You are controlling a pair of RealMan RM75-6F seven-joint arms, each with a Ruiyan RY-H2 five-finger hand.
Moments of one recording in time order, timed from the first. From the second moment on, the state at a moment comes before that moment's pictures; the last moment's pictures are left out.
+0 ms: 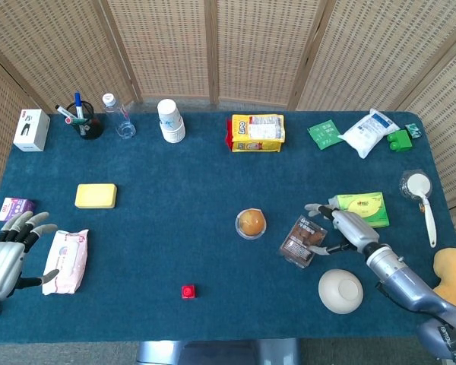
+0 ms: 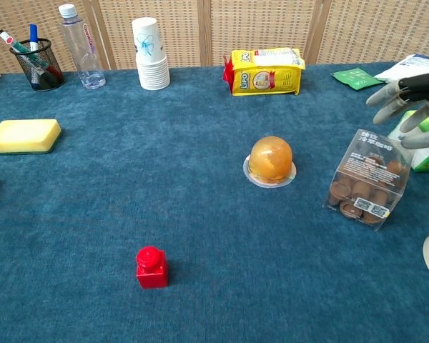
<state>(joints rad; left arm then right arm) -0.12 -0.99 -0.01 -1.83 1.51 1.39 0.01 0.60 -1.09 0.09 -1.59 -1.44 0.78 0.54</state>
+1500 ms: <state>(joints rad) -0.12 -1.00 0.01 -1.78 1.53 1.41 -0.06 0.61 -1.11 0.03 -1.79 -1.45 0.77 0.38</state>
